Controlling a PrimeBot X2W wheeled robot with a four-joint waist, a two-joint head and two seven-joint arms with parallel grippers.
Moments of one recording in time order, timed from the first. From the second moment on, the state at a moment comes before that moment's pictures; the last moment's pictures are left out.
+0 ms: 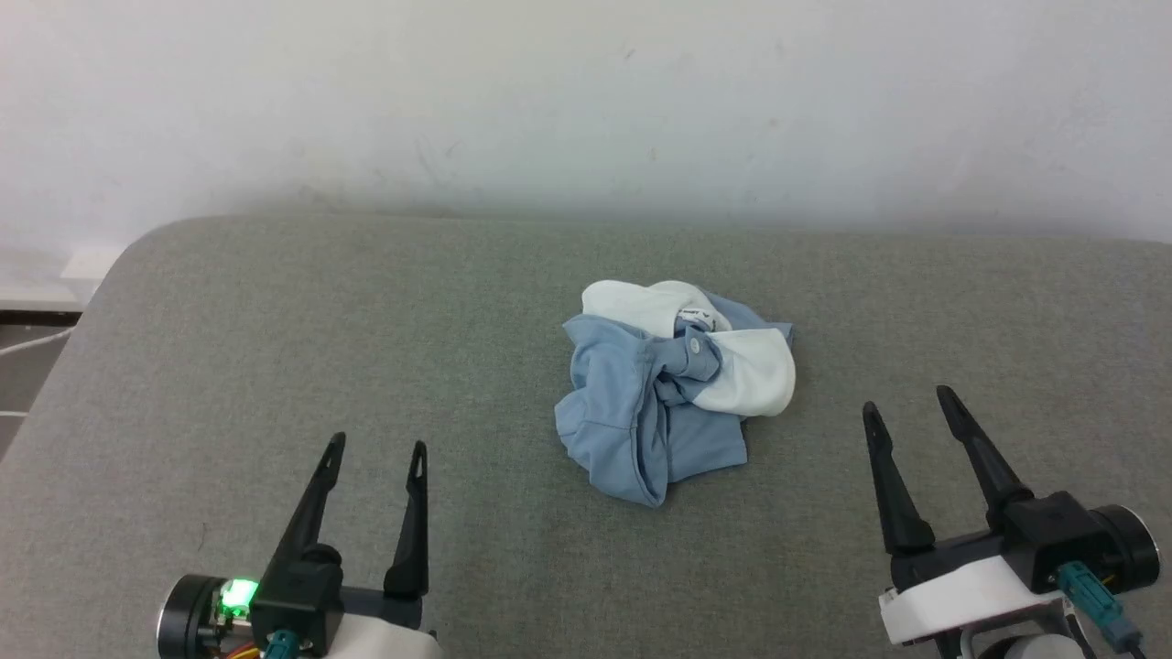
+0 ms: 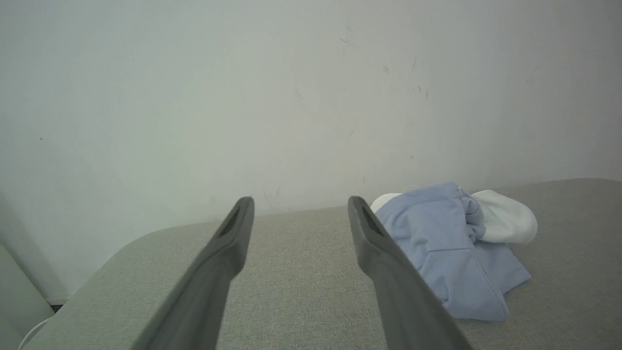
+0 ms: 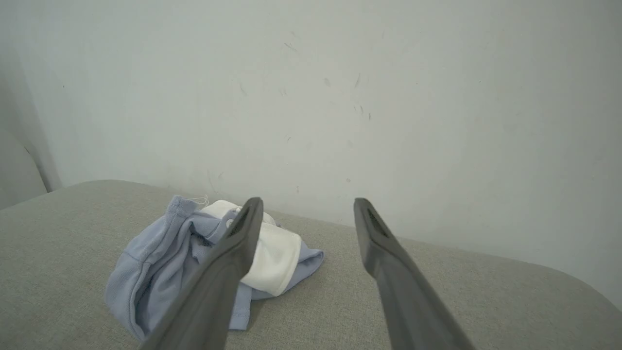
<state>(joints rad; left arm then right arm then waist) 0.10 0.21 -0.21 -0.08 -0.09 0.13 -0.26 0.03 -0.05 0.03 0.02 0.00 0.13 -0.26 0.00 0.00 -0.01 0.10</state>
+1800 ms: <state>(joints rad) 0.03 0.07 -0.15 0.00 -0.05 -0.01 -0.26 -0.03 -0.37 0.12 0.12 0.37 0.13 0.52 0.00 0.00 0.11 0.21</state>
